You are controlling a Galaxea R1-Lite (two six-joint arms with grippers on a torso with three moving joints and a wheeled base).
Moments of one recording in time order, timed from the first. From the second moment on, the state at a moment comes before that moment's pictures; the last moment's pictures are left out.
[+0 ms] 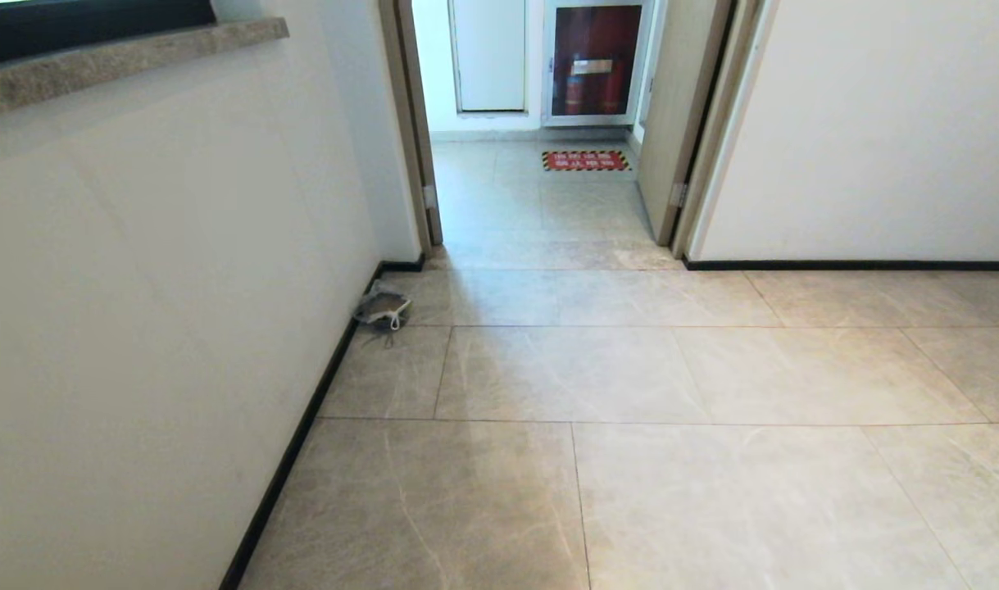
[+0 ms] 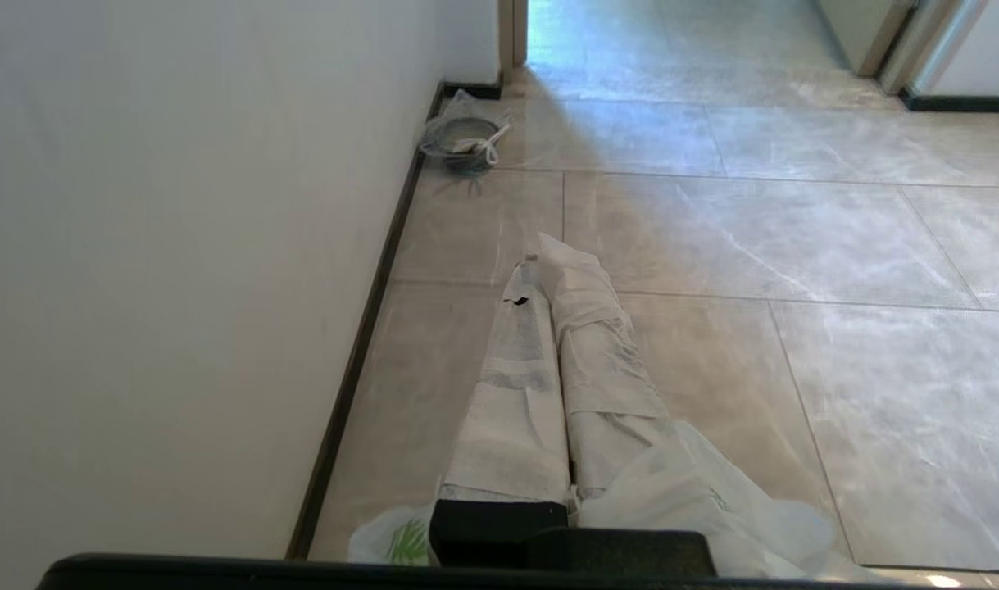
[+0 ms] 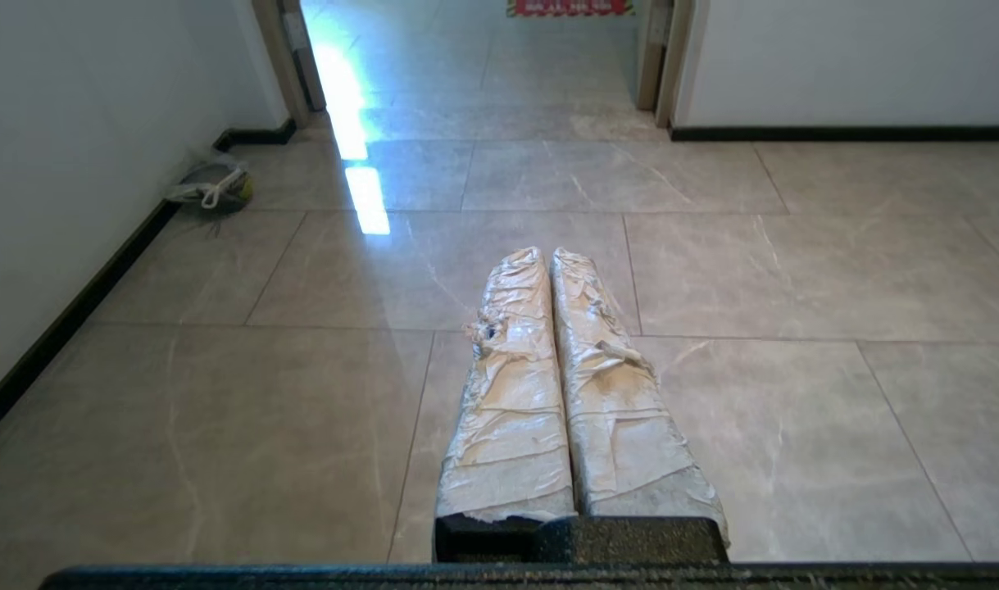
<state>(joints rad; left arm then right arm) 0.01 0.00 0.00 0.01 0.00 0.01 0.00 0.00 0.00 -0.09 0.01 -0.01</state>
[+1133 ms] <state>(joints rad) 0.01 0.00 0.00 0.01 0.00 0.01 0.00 0.00 0.00 -0.09 0.01 -0.01</state>
